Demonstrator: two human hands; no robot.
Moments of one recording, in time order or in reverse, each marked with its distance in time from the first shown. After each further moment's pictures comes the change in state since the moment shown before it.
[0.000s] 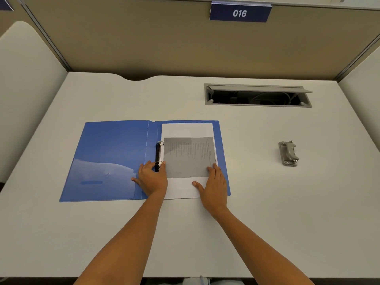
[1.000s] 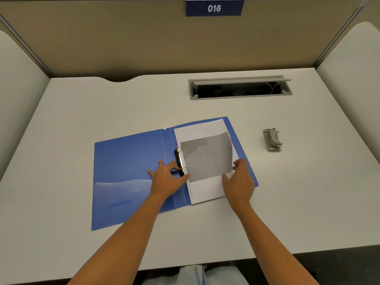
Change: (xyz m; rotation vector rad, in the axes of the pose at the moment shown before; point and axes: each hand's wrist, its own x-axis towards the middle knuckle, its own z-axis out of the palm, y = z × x) left_hand -0.044 0.014 0.005 0.185 -0.596 0.406; right_hand -0.024 0.041 -0.091 0.101 0.331 0.210
